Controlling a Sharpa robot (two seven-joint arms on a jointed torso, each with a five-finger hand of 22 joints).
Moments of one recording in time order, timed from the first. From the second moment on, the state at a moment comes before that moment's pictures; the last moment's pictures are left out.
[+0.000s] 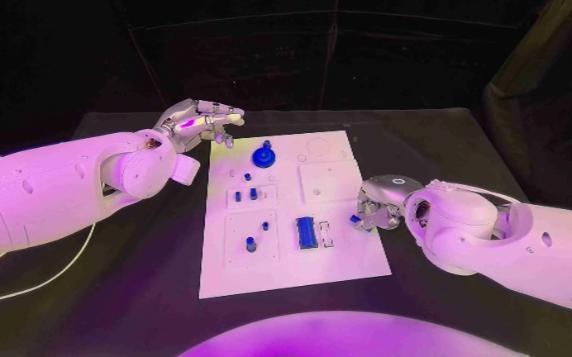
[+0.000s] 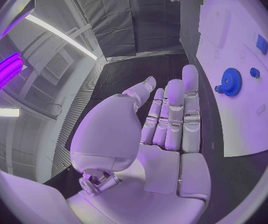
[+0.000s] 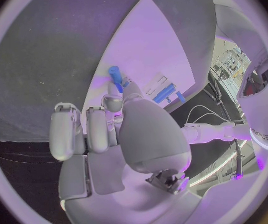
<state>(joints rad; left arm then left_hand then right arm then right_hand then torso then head) 1.30 -0.83 -0.21 1.38 -0.02 -0.12 0.32 1.29 -0.06 0.38 -0.06 0.05 0.98 0.19 0.17 0.07 0.96 0.12 0.41 0.07 1.17 0.03 1.06 0.50 0.18 1.24 0.13 0.45 0.84 0.99 -1.04 -0.04 1.87 -1.69 -0.09 -0.54 1.45 0.05 -0.15 0.10 0.35 1.07 0.08 0.18 0.30 1.32 0.00 0.96 1.04 1.47 -0.06 1.36 1.25 0.05 1.43 0.05 1.44 1.31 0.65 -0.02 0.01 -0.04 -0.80</state>
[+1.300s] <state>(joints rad) 1.30 -0.83 -0.21 1.38 -0.02 -0.12 0.31 1.29 -0.06 0.38 -0.07 0.05 0.97 0.19 0.18 0.07 0.96 0.12 0.41 0.07 1.17 0.03 1.06 0.50 0.18 1.24 0.13 0.45 0.84 0.98 -1.03 -0.04 1.94 -1.37 -0.31 -0.54 1.37 -0.06 0.02 0.22 0.56 1.13 0.08 0.14 0.27 1.35 -0.01 0.99 1.08 1.46 -0.06 1.39 1.31 0.05 1.46 0.05 1.47 1.31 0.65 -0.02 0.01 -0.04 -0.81</state>
